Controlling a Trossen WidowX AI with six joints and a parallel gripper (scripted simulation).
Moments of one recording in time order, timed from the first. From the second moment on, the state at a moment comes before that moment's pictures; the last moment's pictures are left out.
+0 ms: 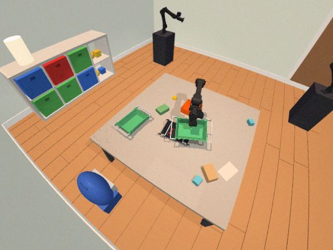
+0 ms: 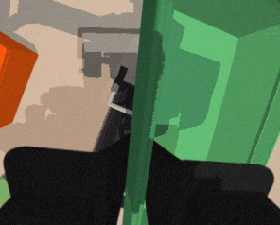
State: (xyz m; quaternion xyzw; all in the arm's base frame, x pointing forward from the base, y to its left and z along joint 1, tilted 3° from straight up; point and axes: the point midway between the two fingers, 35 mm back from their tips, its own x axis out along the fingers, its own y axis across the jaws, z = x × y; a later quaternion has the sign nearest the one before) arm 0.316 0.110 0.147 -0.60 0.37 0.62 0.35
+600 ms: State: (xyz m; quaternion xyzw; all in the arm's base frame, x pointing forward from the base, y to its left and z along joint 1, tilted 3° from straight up) arm 0.332 0.038 0.147 -0.56 0.44 0.57 0.41
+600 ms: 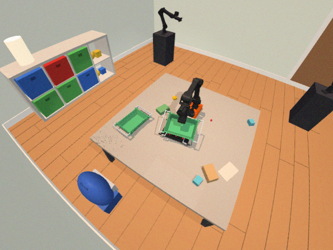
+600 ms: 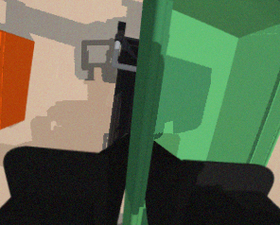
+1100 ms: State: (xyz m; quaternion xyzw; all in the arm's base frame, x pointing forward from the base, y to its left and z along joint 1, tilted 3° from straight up) arm 0.334 0.014 0.147 -0.55 0.46 0.55 0.43
